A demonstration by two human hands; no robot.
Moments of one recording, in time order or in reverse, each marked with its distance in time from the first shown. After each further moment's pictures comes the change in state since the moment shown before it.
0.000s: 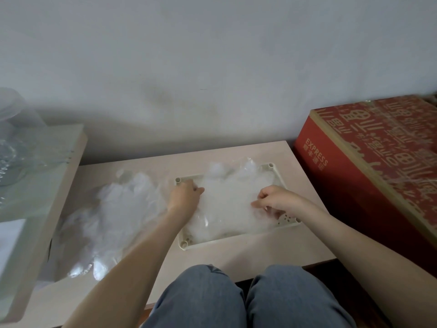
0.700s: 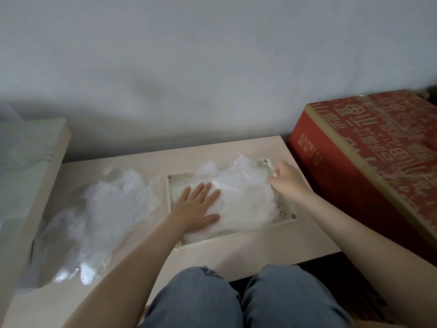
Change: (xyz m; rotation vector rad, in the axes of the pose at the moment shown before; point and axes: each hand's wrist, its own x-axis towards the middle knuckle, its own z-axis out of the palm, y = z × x) left_hand -0.001 -0.024 0.045 0.676 -0.294 0.626; right_hand 0.012 0.005 -0.028 -0.260 0.575 -0.067
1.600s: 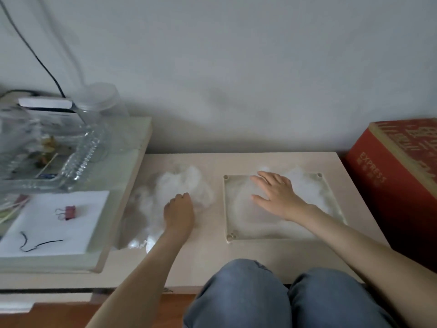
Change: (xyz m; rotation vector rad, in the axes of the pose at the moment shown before) left_hand -0.107 -0.074 0.001 -0.167 0.260 -0.825; right_hand -0.056 -0.107 0.060 -0.399 -0.247 -0.677
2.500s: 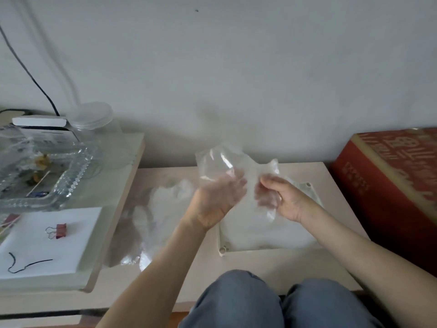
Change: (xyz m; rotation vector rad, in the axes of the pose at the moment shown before) left_hand -0.009 0.081 -0.087 -2.303 -0.856 0.246; right_hand -0.009 0.007 -0.042 1.706 -0.008 0.218
